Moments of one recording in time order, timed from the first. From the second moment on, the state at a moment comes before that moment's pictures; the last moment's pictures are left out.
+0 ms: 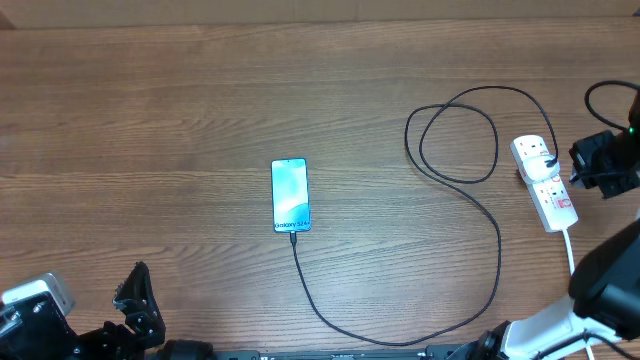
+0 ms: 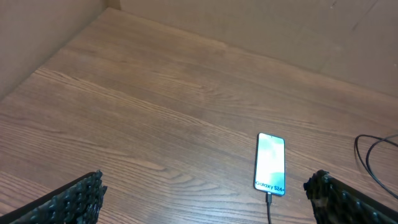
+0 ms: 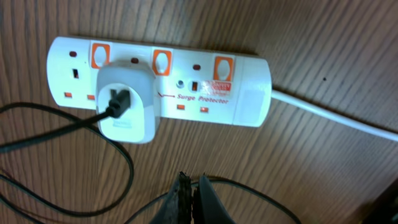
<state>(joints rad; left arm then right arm) -0.11 0.58 1.54 -1.50 -0.26 -0.37 -0.52 1.85 1.64 -1.34 -0.02 0.71</state>
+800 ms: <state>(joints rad) -0.11 0.58 1.54 -1.50 -0.26 -0.37 -0.55 2.10 1.69 -1.27 0.00 0.64</state>
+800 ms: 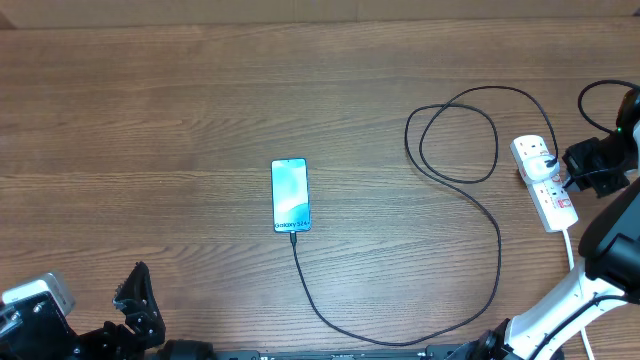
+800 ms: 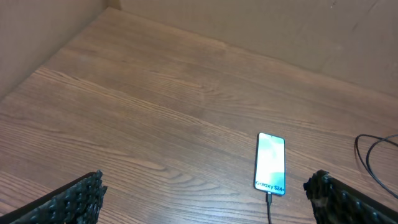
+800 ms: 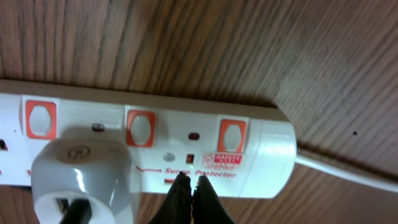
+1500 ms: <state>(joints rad) -0.10 0.50 1.54 -1.50 -0.26 -0.37 -0.55 2.10 1.69 -1.22 -0.02 0.64</state>
